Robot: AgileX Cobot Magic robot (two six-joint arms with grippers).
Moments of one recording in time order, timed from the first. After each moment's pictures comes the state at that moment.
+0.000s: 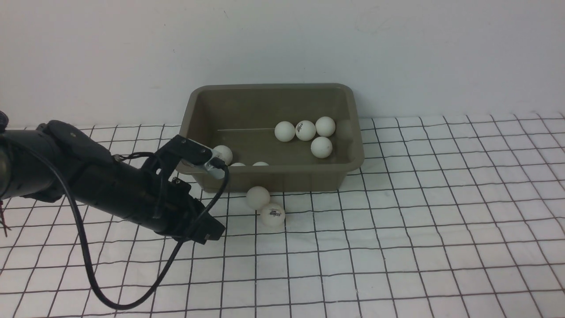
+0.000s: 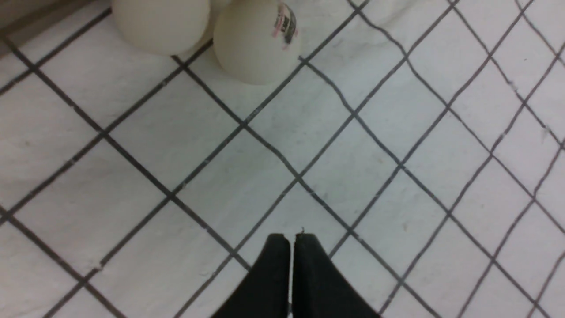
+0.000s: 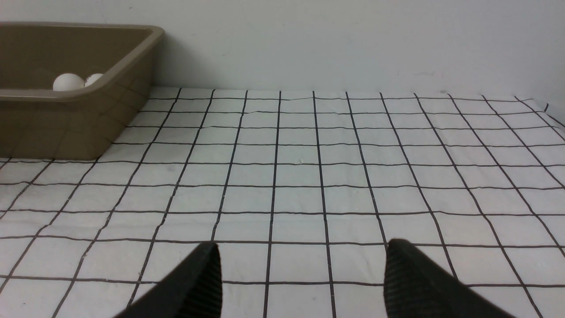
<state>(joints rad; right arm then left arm) -0.01 -0.01 0.03 0.11 0.37 -0.12 -0.11 1.73 -0.96 -0.95 0.78 1.22</state>
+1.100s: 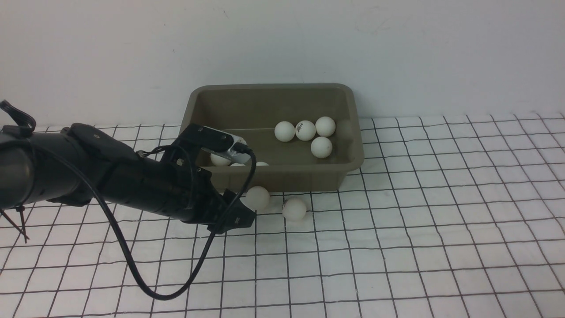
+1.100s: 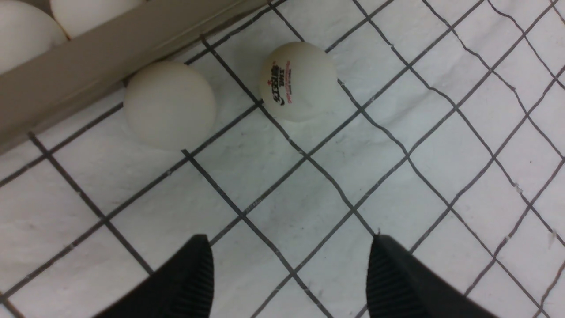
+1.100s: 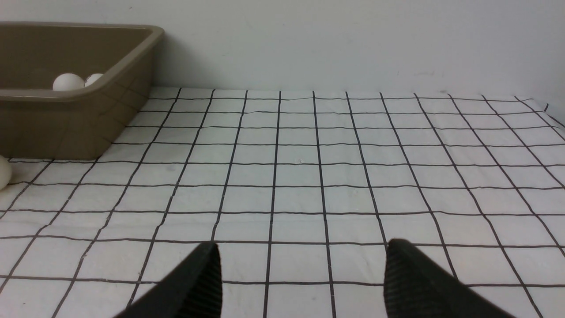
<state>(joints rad) -0.01 -0.01 0.03 0.11 0.37 -0.12 -0.21 1.73 -0.96 -1.09 0.59 1.20</state>
